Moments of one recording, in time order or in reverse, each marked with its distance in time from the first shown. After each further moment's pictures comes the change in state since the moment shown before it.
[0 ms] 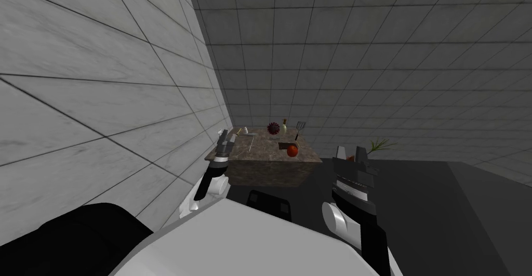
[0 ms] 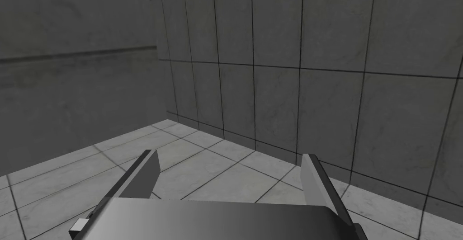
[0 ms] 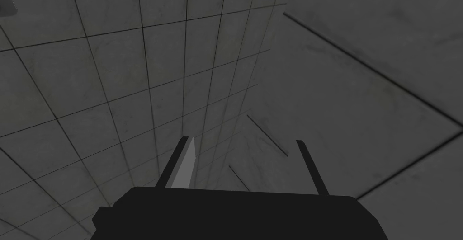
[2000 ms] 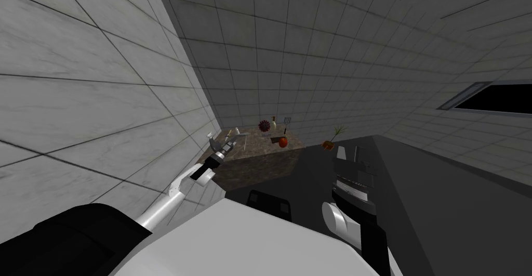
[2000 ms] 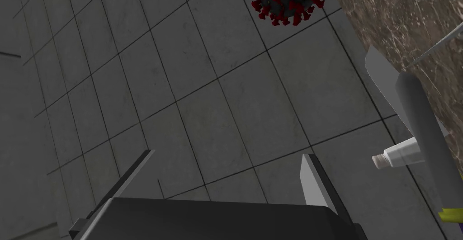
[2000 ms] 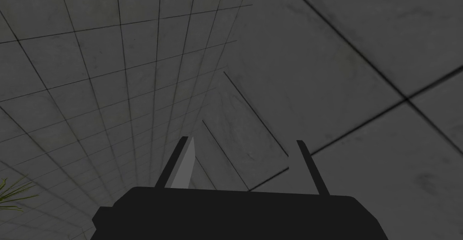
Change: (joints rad) left arm -0.085 0.533 -0.021 0.299 0.019 0.258 0.005; right arm 0.000 0.000 0.000 0.000 0.000 0.000 0.000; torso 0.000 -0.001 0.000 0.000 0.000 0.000
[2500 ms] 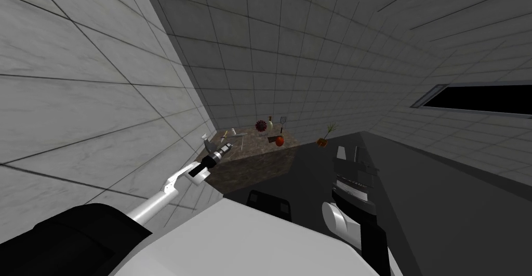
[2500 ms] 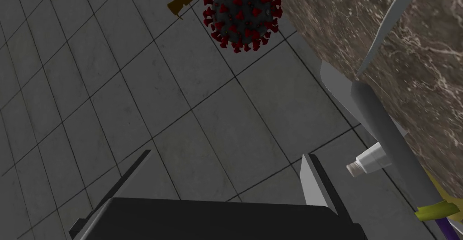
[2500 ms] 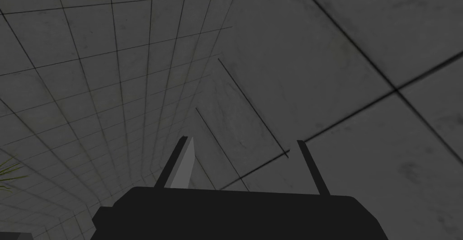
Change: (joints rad) left arm 0.001 0.129 -0.021 0.070 0.003 0.076 -0.002; right arm 0.000 0.000 0.000 0.000 0.000 0.000 0.000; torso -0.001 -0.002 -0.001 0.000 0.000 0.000
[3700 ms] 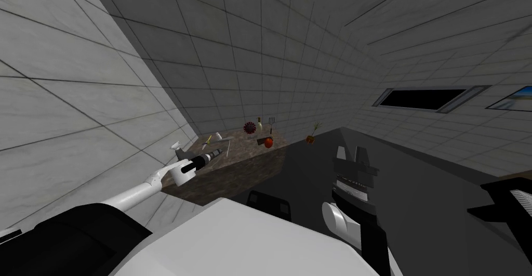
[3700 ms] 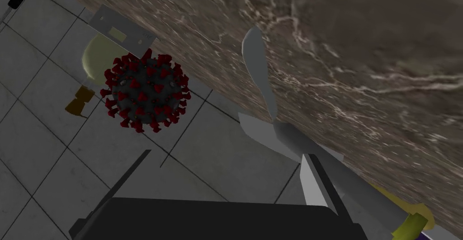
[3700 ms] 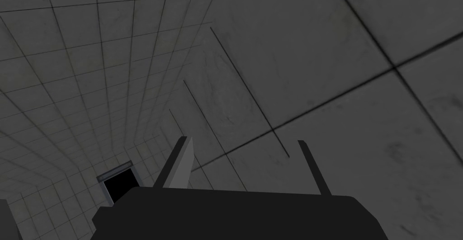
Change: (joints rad) left arm 0.013 0.306 -0.117 0.205 0.015 0.186 0.024; right arm 0.000 0.000 0.000 0.000 0.000 0.000 0.000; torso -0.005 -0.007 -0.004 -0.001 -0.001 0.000
